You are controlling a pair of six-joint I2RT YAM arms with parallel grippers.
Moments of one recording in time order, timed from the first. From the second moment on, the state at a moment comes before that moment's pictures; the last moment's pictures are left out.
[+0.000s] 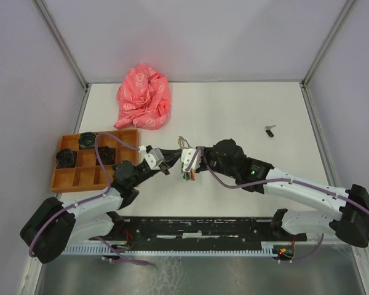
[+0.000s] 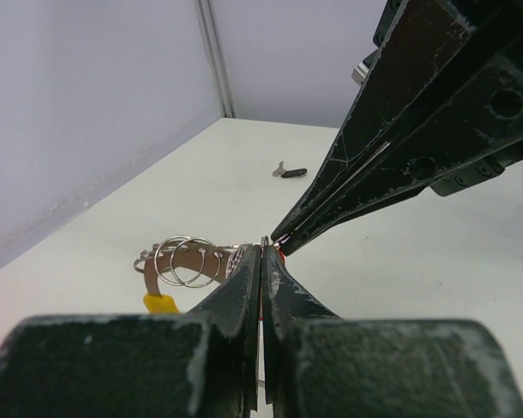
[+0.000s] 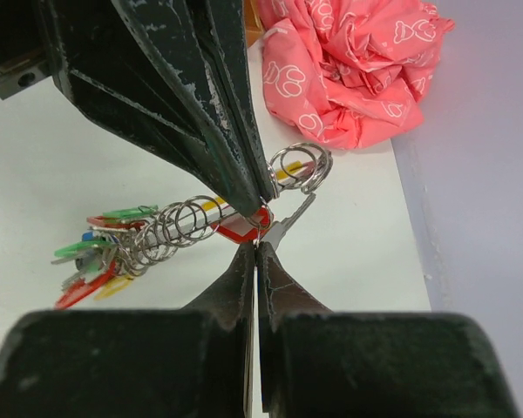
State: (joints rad) left arm -0.69 1.06 0.26 1.05 0.36 0.09; right arm 1.01 1.18 0.86 -0.04 0.03 -0.71
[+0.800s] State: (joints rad) left arm -0.72 1.03 0.22 1.16 0.29 0.04; right arm 1.01 1.22 0.91 -0.09 0.04 -0.82
